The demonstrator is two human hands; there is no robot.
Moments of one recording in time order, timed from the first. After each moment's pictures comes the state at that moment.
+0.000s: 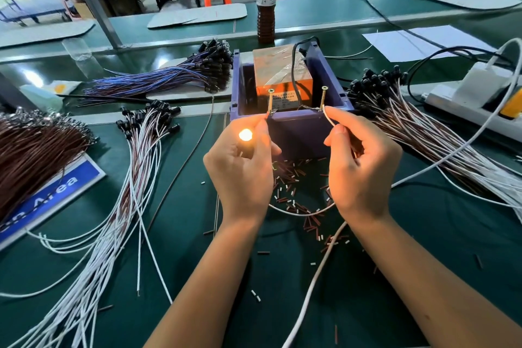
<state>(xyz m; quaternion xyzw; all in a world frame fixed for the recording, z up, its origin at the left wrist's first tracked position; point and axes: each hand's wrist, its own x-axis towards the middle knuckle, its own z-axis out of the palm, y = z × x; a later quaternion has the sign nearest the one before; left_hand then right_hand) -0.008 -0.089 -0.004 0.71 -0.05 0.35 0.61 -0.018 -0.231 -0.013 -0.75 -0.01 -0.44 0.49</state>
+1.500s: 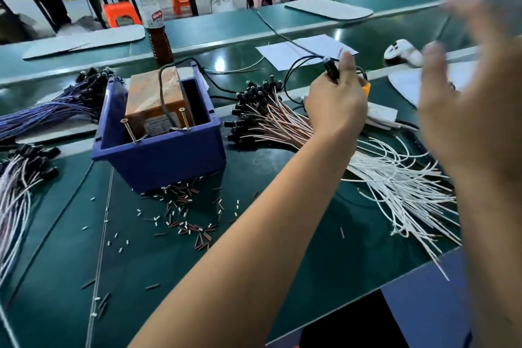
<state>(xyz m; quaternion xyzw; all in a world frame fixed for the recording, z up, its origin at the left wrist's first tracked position) -0.017 -0.367 0.074 0.67 -0.07 -0.10 0.73 -0.112 -0.448 0.092 -0.84 0.24 -0.47 0.12</state>
